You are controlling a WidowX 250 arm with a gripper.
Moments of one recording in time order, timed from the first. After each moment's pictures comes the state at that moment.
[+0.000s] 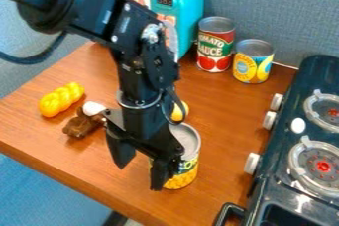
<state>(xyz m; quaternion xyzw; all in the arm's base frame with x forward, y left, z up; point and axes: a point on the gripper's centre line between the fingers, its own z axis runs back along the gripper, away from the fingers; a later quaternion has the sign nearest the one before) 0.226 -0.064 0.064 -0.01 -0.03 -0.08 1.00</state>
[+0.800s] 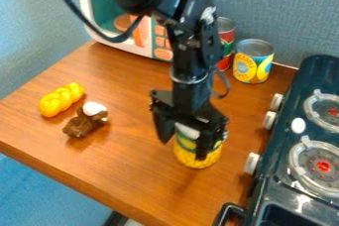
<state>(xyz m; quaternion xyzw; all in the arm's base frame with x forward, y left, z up) 0.296 -0.086 0.059 -0.02 -0.03 -0.05 1.00</state>
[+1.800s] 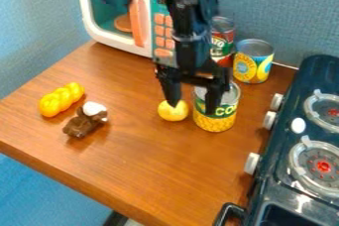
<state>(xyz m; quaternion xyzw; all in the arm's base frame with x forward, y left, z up) 0.339 -0.066 0.086 -0.05 -0.07 0.02 1.00</state>
